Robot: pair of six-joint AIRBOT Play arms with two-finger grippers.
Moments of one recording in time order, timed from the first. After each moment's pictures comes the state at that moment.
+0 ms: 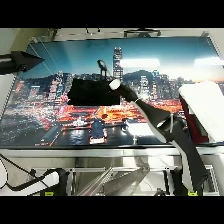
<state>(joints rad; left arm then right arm) 0.34 -1.30 1.63 0.56 -1.41 -1.14 0.60 -2.18 2.03 -0.47 0.63 1.28</state>
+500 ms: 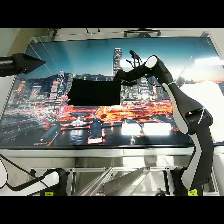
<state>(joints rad) 0.35 -1.30 1.61 0.55 -1.44 -1.12 0.27 -2.07 1.99 -0.83 1.17 1.58</state>
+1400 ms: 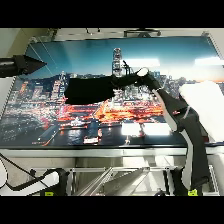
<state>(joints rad) 0.35 -1.30 1.61 0.55 -1.47 -1.12 0.31 -2.18 2.01 -0.42 1.03 1.39</state>
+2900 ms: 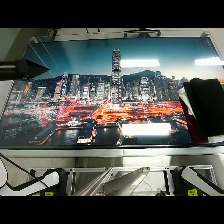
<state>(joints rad) 0.34 -1.30 1.61 0.55 -1.57 -1.13 -0.69 -1.15 1.20 -1.57 1.61 1.96</state>
